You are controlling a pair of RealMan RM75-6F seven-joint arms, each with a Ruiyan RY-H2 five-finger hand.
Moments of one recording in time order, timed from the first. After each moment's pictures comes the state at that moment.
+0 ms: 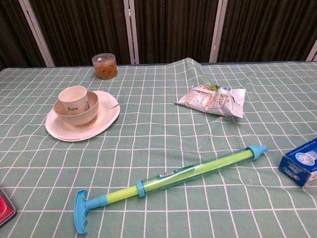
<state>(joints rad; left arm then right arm) -0.05 -1.12 -0.09 -1.67 1.49 1.59 0.09 0.08 -1.09 0.06 -1.59 -1.55 1.52 0.08</state>
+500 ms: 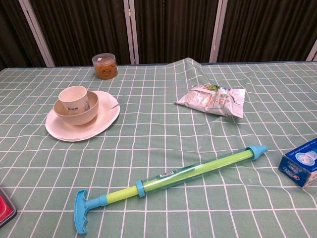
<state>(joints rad) -0.05 -1.12 -0.09 -1.66 1.49 1.58 0.08 0.08 -1.09 0.07 -1.59 -1.55 1.52 0.09</state>
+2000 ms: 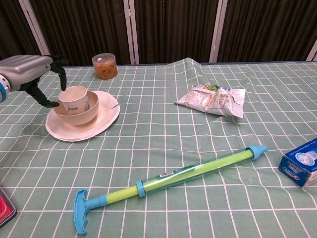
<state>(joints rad) -0.63 -1.58 -0.28 -1.31 1.08 1.01 0.51 0.09 -1.05 0.09 -1.56 -1.50 1.49 0.23</state>
